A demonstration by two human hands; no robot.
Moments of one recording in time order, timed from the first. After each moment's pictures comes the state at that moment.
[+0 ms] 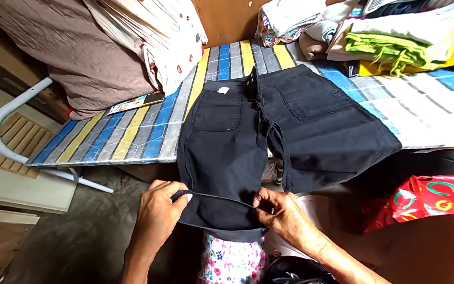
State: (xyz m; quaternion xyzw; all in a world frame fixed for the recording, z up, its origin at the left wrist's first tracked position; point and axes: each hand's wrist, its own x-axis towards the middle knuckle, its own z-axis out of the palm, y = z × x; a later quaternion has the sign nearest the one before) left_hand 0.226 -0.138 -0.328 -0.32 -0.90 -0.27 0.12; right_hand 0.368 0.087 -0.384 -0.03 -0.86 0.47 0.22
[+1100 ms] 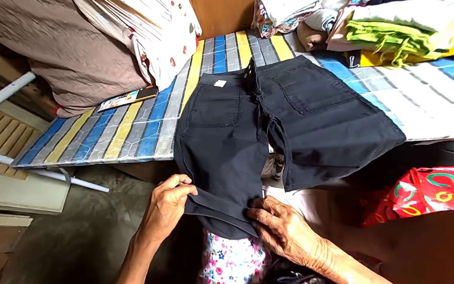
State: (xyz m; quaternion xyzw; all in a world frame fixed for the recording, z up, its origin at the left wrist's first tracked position) left_hand 0.196 -0.141 -0.370 -0.47 -0.82 -0.30 0.14; right_hand 0.378 0.081 -0.416 0.13 -0.90 0.26 0.33
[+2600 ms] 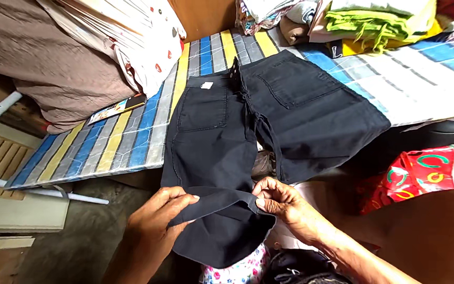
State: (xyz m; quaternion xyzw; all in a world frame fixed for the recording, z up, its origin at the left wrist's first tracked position) left_hand 0.229 -0.139 -0.312 -0.53 -0.79 -0.27 0.15; right_hand 0.379 0.094 -0.376 -0.13 -0.58 0.80 0.09
